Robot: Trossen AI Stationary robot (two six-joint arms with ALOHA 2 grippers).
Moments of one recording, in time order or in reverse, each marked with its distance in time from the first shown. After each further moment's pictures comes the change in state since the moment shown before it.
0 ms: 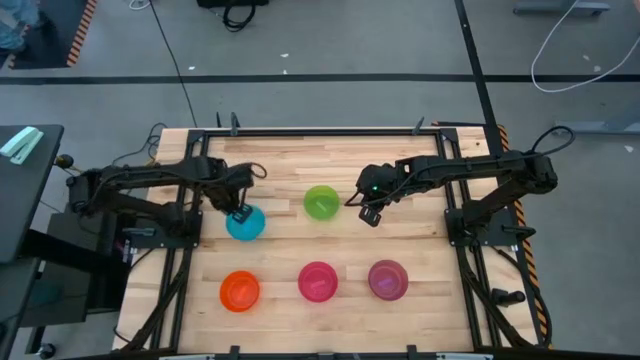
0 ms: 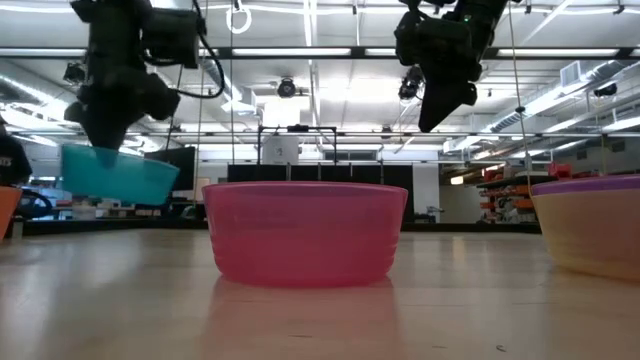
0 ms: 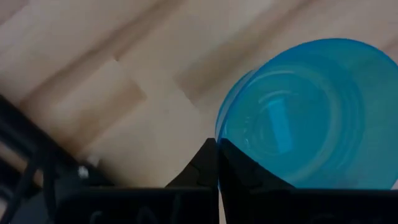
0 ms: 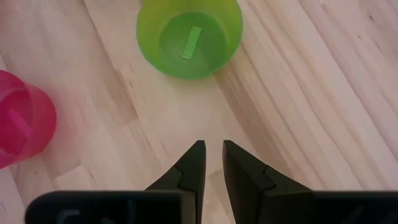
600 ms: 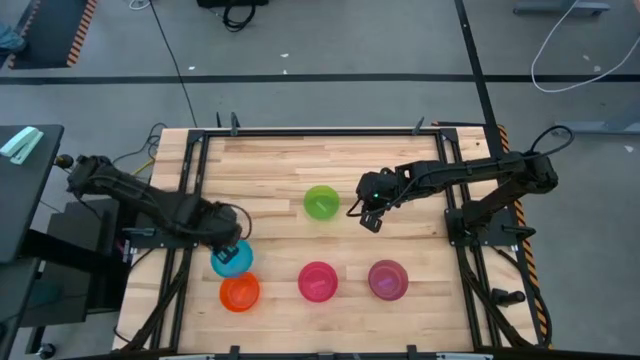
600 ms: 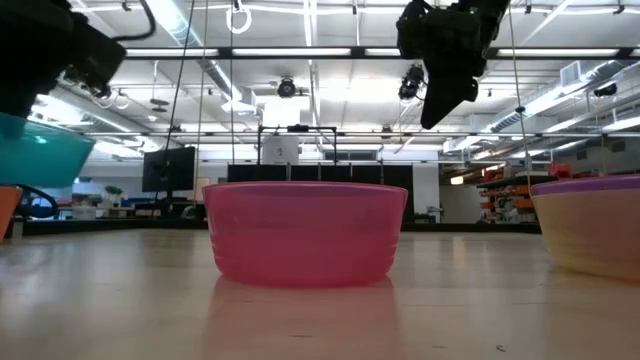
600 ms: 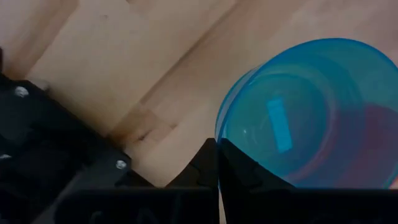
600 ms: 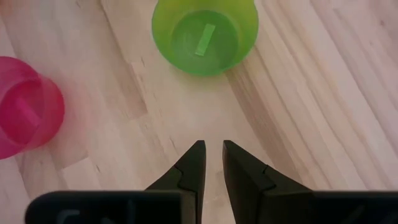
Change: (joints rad) left arm -0.624 -0.071 0.014 -0.050 -0.040 -0.487; right arm 0.048 0.000 -0.001 0.002 0.024 0.000
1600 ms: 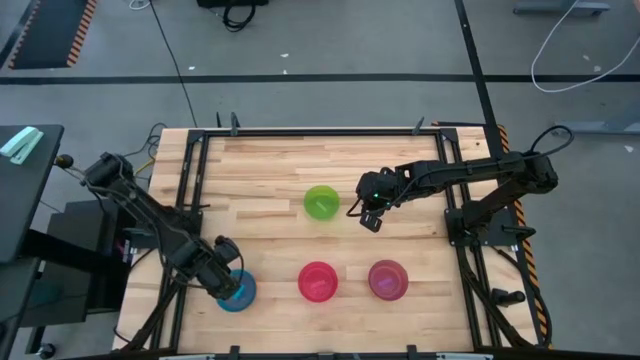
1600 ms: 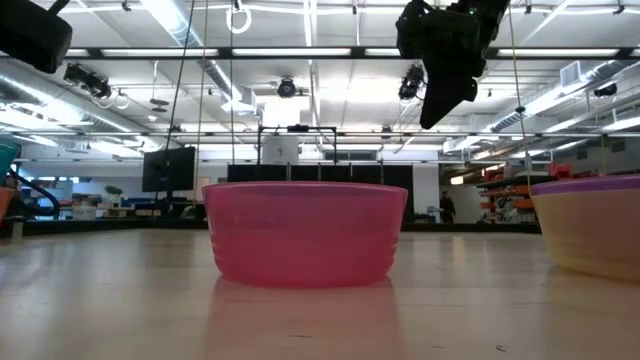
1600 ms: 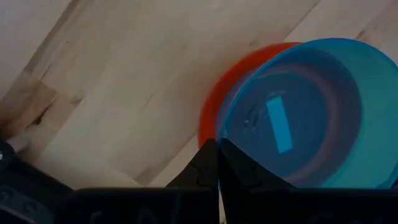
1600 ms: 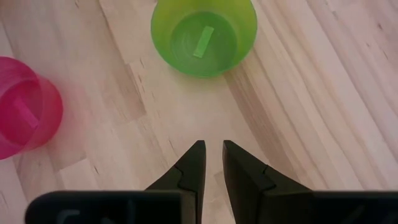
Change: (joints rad) left arm -0.373 0.204 0.000 0.271 -0.069 -0.315; right arm 0.000 0.000 0.000 0.003 0.004 -0.007
